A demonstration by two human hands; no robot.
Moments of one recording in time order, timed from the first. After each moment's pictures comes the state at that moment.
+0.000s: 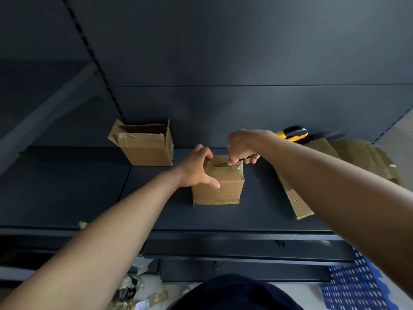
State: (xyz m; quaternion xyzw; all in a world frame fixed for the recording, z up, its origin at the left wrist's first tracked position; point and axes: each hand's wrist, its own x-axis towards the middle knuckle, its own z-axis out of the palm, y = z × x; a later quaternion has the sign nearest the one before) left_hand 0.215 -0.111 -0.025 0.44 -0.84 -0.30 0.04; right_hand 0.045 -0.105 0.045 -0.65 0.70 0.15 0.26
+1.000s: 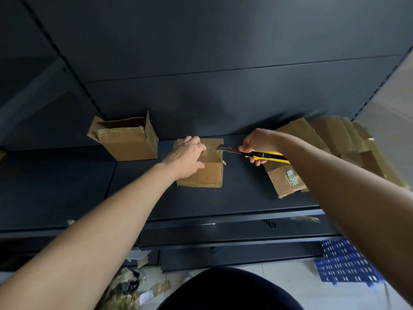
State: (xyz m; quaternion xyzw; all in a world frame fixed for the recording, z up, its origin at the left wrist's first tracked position) left_hand 0.182 -0.091 -0.026 0.42 -0.90 -0.11 0.02; right_hand -0.045 -0.059 -0.003 -0.49 0.75 -0.06 0.44
